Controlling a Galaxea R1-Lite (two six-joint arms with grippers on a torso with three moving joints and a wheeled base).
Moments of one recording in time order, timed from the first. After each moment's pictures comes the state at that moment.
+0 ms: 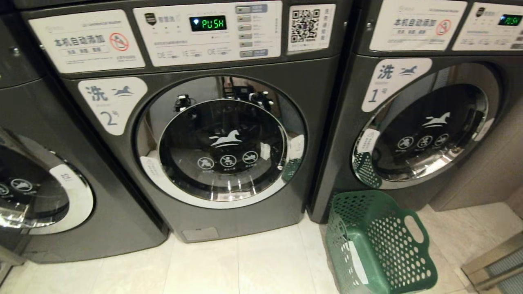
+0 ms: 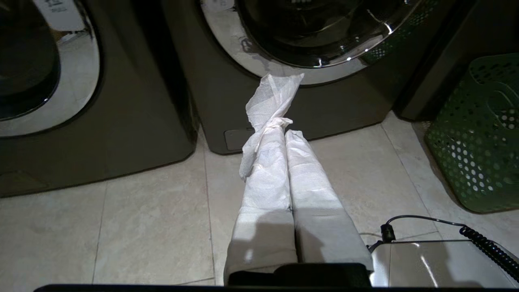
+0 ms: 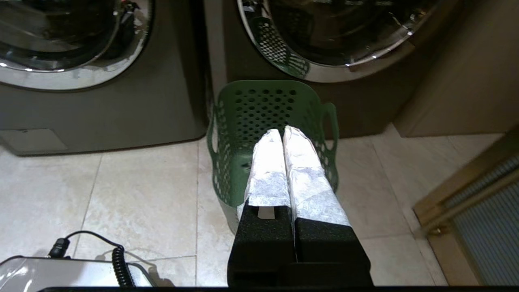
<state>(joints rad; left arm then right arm) -0.01 0.00 -0.04 0.11 0.00 0.04 0.00 0.00 0.00 0.00 0.01 -0.06</state>
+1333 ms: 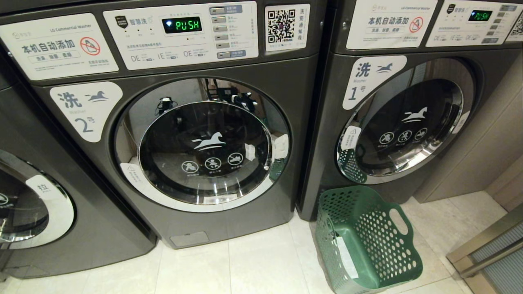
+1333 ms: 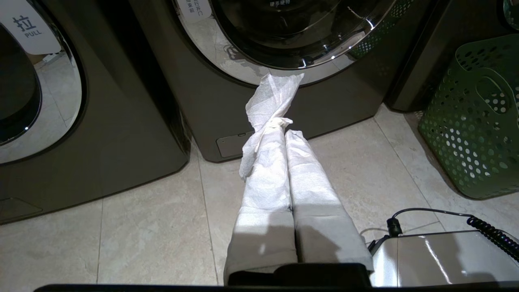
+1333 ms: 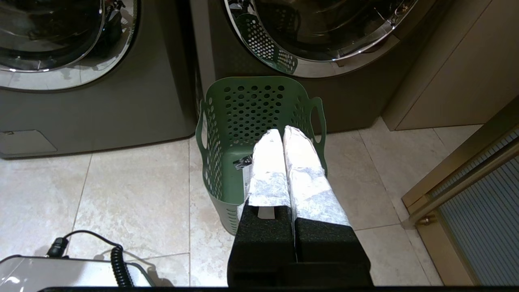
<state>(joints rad) -0.01 0.00 -0.04 0.11 -0.02 0.09 0.00 0.00 0.00 0.00 0.01 -0.07</state>
